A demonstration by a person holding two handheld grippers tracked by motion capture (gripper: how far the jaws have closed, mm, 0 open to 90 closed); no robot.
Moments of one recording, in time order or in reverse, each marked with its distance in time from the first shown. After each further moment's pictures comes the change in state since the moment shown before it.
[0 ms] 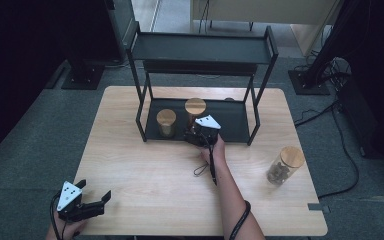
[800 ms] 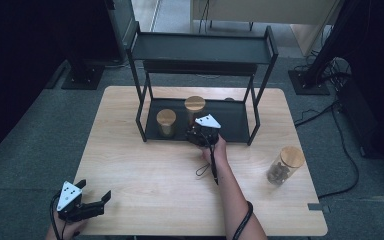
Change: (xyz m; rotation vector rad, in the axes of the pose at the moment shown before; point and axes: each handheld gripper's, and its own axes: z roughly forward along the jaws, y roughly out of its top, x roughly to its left) left arm 0.000 0.000 0.000 0.000 -0.001 -0.002; right arm 0.001 0.006 -0.006 0.016 -0.023 -0.050
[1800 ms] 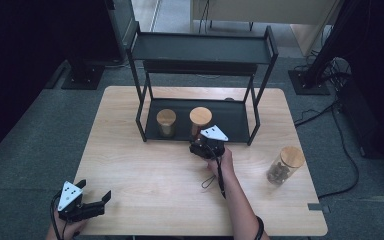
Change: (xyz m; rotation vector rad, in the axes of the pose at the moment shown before) left arm -0.001 0.000 0.000 0.005 0.007 0.006; right arm 0.000 -0.019 -0.041 -0.009 0.030 -0.016
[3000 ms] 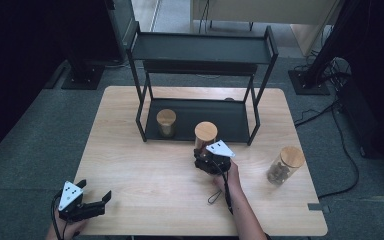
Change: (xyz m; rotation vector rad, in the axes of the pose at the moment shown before) left arm 0.000 0.000 0.001 0.009 0.001 0.008; right arm 0.002 -0.033 -0.035 0.009 0.017 -0.016
